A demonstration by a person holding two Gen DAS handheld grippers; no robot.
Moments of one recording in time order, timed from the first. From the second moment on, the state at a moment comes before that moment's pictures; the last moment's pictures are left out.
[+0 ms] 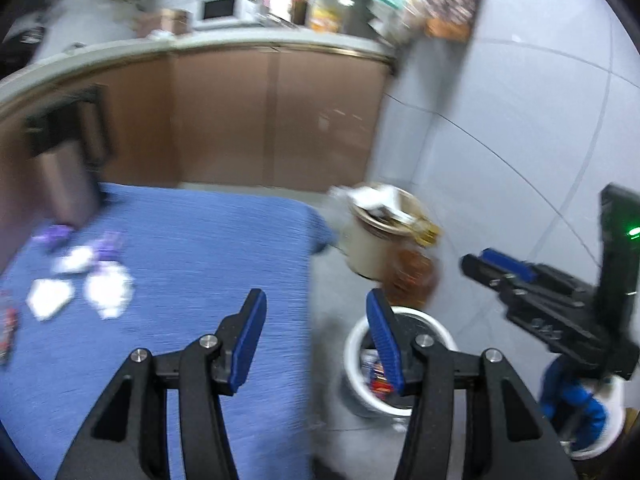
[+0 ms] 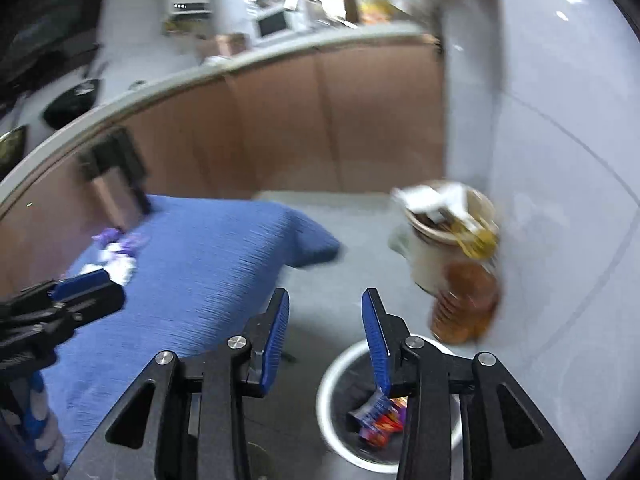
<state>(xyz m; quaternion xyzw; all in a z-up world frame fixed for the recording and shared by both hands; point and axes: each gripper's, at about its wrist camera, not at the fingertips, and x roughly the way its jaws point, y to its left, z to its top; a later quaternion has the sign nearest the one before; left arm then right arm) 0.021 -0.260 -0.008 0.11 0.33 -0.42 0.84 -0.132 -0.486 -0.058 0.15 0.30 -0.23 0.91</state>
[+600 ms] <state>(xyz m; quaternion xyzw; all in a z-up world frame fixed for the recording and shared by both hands) 0.030 -0.030 0.032 0.04 0.26 -0.17 0.95 -0.060 -0.306 0.020 0.06 0.26 -0.03 0.96</state>
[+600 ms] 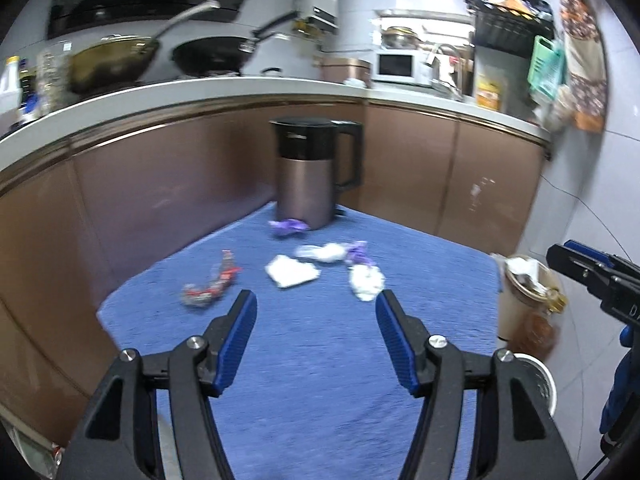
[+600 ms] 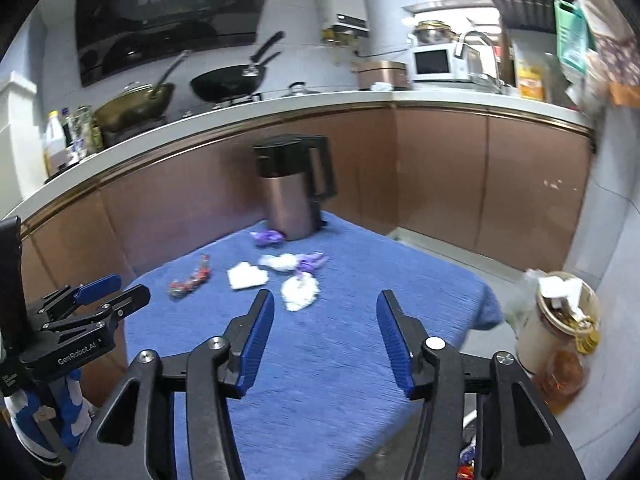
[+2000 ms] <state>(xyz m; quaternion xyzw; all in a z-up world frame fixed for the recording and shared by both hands) 0.064 0.045 0.007 0.03 0.29 -0.08 0.95 0.032 -0.232 0.002 0.02 0.32 0.04 0.95</state>
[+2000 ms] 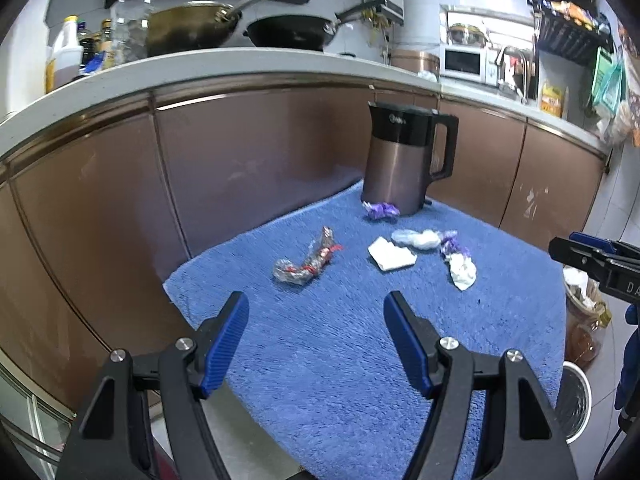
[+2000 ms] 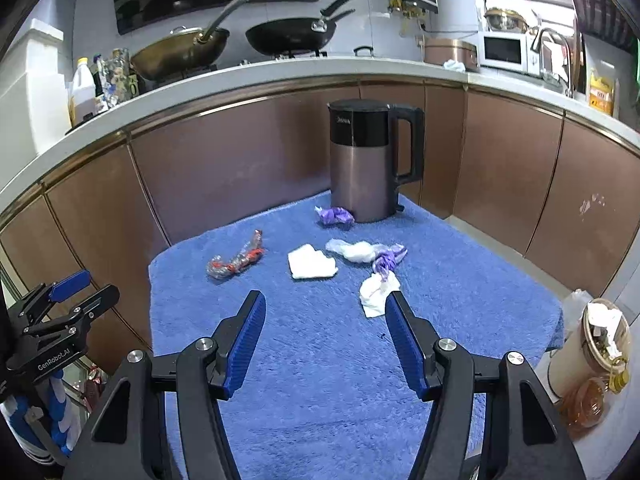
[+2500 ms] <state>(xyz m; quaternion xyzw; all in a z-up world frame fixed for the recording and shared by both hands) 0.133 -0.026 -0.047 0.06 0.37 -0.13 0.92 0.086 -0.283 -0.058 0.05 0.36 0.03 0.93</state>
